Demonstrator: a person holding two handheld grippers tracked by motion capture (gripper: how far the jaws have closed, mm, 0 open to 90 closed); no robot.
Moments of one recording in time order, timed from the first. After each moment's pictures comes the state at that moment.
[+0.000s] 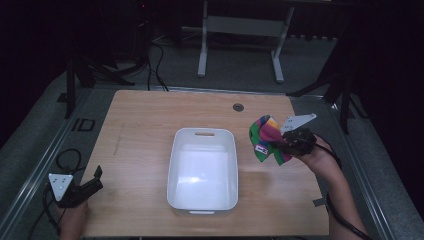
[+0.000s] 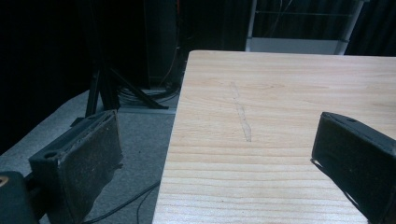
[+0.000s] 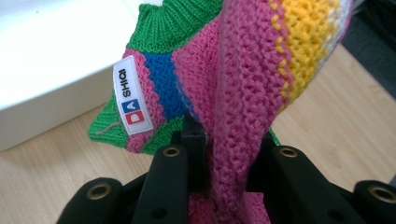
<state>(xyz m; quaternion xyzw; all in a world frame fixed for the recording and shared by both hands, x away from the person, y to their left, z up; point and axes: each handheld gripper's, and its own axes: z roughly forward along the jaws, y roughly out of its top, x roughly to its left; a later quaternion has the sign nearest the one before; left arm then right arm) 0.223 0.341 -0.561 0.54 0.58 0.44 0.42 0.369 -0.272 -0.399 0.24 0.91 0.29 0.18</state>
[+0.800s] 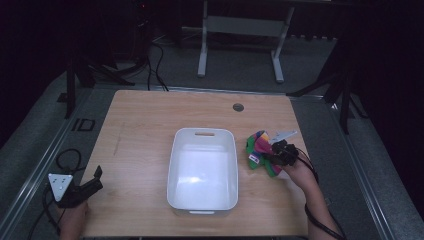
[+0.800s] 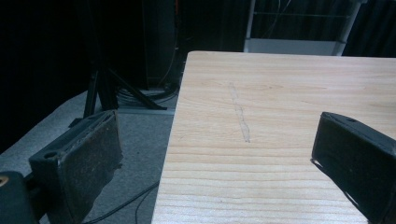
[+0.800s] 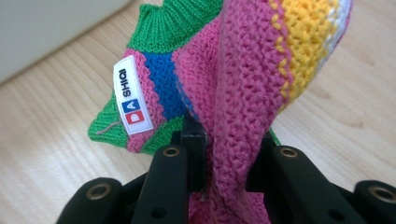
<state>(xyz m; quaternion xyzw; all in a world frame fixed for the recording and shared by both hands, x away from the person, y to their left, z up) 0.223 0.342 -0.561 0.54 0.58 0.44 0.42 0.398 -0.273 -0.510 0.34 0.89 0.27 0.15</state>
